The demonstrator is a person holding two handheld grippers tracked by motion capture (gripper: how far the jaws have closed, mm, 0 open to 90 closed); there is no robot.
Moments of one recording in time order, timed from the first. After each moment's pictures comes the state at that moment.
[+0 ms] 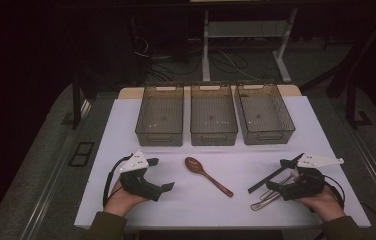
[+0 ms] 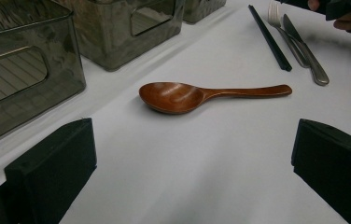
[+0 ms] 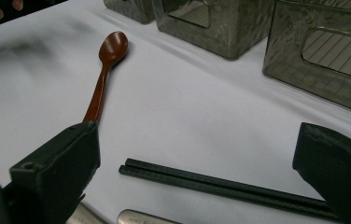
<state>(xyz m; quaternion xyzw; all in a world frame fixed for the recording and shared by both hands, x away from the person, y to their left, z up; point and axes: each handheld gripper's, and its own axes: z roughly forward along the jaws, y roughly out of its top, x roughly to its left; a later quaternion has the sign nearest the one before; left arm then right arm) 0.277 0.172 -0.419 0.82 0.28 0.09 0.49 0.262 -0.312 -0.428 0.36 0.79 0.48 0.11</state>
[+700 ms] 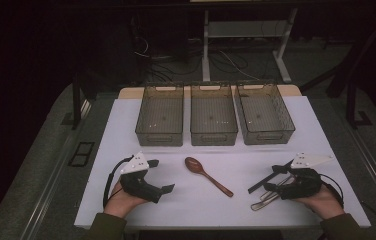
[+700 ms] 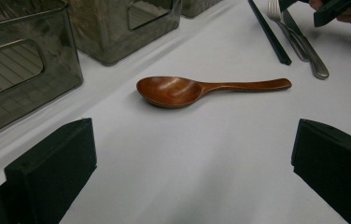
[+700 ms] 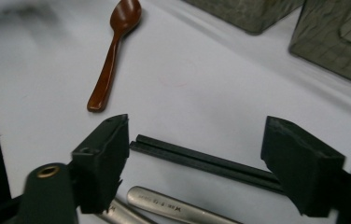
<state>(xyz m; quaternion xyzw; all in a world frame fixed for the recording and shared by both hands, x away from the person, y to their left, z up) 0.274 0.171 -0.421 0.82 0.27 0.09 0.49 0.265 -0.304 -0.429 0.34 0.83 0.44 0.08</state>
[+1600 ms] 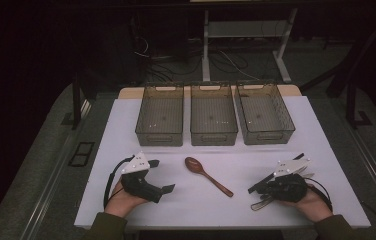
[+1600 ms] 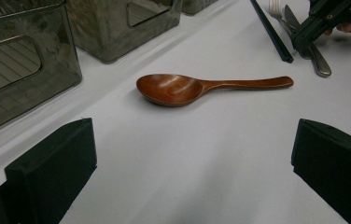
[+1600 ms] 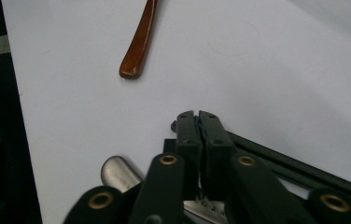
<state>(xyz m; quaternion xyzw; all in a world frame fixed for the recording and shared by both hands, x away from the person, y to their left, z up) 0.275 0.170 -0.423 0.83 0.27 0.09 0.48 0.264 -0.274 -0.444 0.29 0.87 0.39 0.03</state>
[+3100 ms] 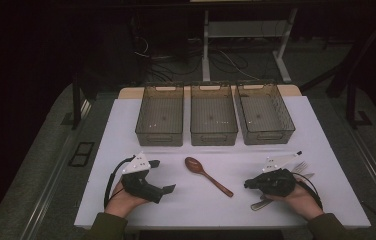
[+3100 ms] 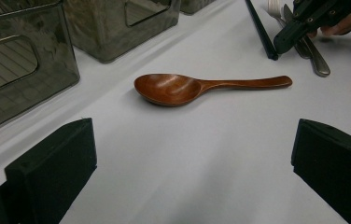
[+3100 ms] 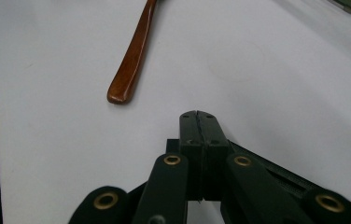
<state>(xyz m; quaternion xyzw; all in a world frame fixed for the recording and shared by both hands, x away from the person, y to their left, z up) 0.275 0.168 -0.423 0.82 0.28 0.09 0.49 0.280 -0.252 -0.447 0.28 0.88 0.38 0.03</state>
